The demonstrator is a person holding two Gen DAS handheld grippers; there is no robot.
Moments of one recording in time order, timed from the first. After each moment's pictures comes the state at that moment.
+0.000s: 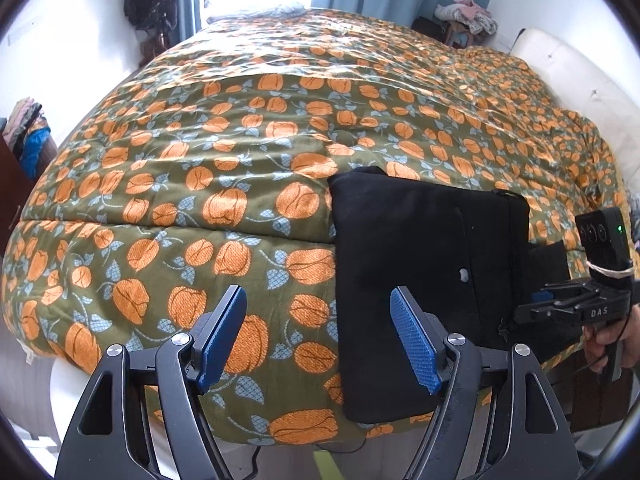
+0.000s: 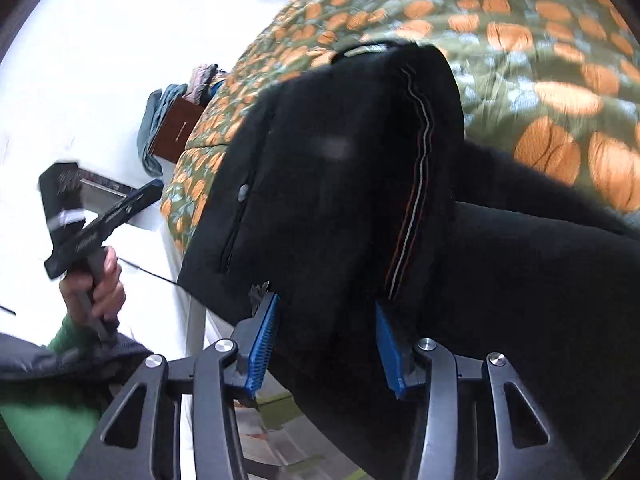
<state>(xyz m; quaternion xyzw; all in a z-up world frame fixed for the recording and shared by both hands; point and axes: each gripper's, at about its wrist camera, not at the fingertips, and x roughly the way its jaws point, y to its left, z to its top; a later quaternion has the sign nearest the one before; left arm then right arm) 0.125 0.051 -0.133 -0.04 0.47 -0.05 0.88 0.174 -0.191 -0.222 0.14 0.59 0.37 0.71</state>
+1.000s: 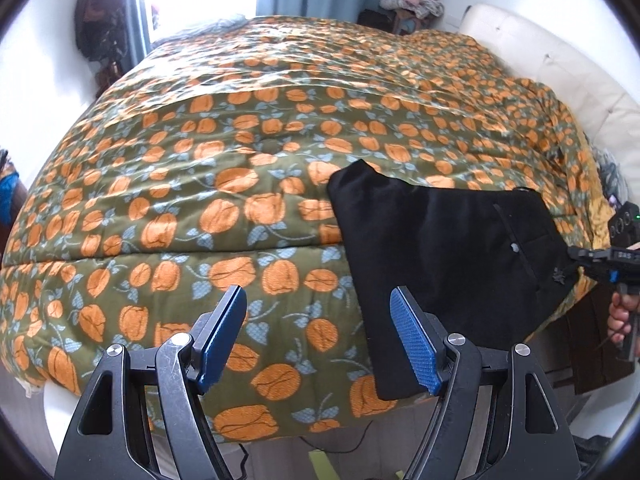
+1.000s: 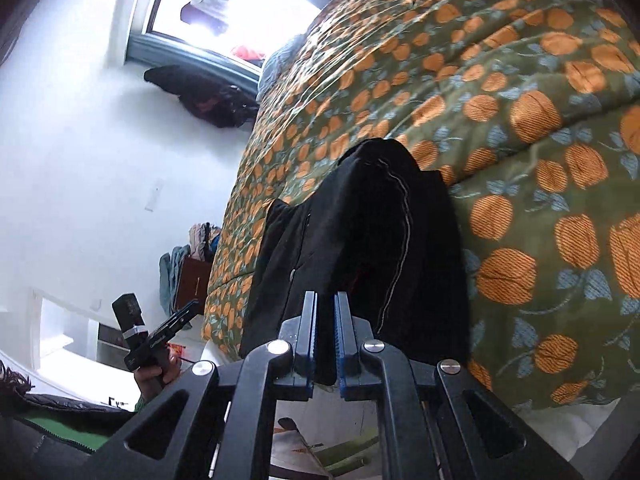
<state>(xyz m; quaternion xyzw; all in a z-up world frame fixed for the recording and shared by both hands) 0.109 -0.013 -0.115 0.01 0.46 -0.13 0.88 0.079 -0.417 -0.193 0.38 0.46 0.22 0.77</state>
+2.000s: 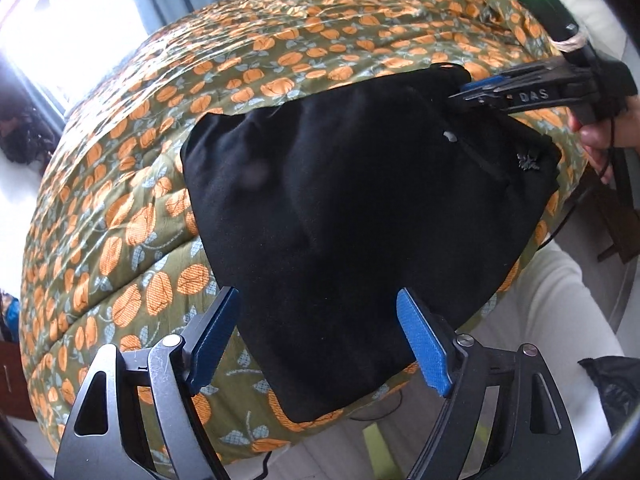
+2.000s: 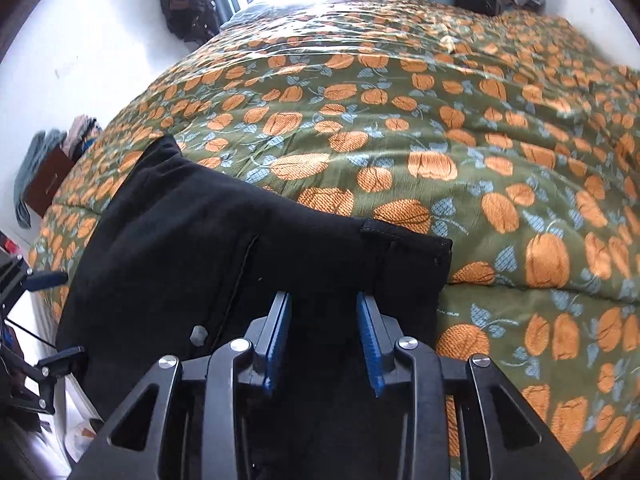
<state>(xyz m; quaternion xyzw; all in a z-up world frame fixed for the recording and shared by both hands) 0.084 -0.133 -0.171 0.21 0.48 -0.22 0.82 0.160 -0.304 -0.192 0.01 0.50 0.11 0.86</state>
